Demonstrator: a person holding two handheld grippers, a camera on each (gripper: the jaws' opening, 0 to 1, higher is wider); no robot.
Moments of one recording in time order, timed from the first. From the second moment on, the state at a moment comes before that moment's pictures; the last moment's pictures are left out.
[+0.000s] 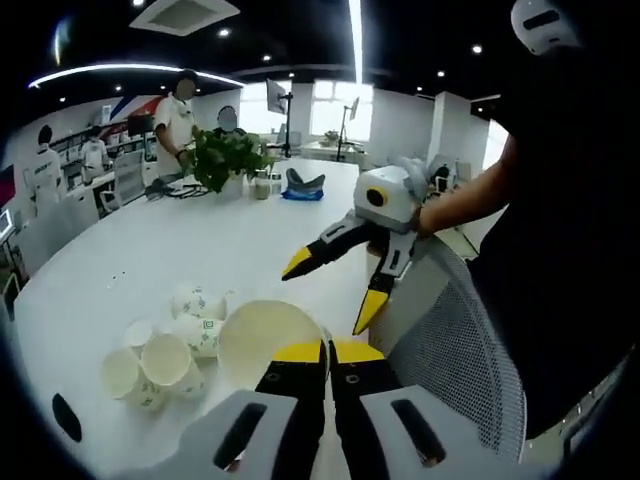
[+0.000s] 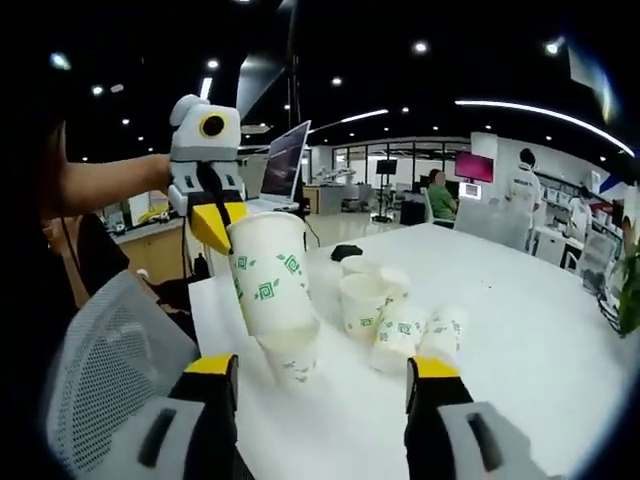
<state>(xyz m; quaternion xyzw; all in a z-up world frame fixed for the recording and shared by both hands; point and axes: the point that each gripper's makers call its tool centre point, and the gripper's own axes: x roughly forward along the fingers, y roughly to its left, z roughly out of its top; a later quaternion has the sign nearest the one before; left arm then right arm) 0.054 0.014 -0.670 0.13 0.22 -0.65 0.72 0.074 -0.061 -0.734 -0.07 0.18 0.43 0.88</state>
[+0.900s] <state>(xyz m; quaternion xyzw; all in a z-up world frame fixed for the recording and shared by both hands) 0.068 0.032 -0.701 0.21 0.27 -0.63 0.70 0.081 -0.069 -0.744 -0.06 0.18 0.38 0.90</state>
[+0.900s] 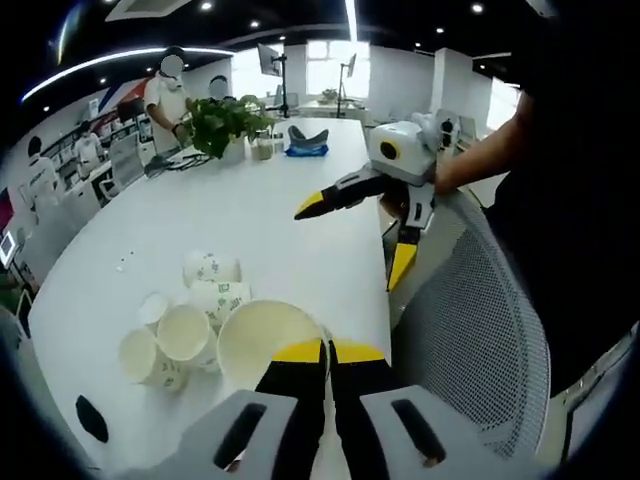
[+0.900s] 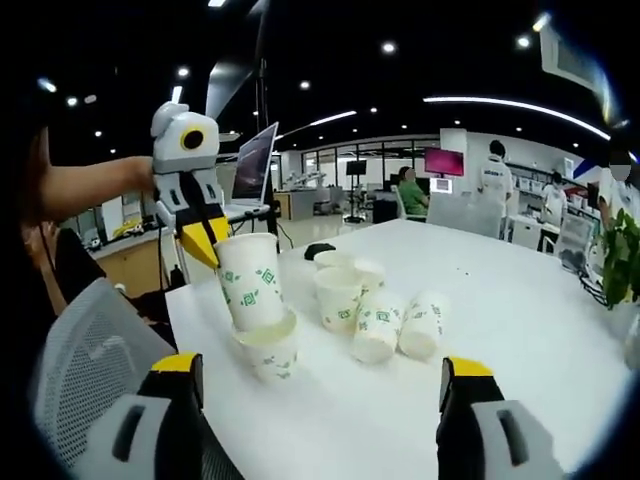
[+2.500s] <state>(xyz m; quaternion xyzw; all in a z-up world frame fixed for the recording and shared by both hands) 0.070 0.009 -0.740 0.21 0.31 -0.65 0.66 0.080 -0.073 -0.751 -0.06 0.20 0.38 0.90</state>
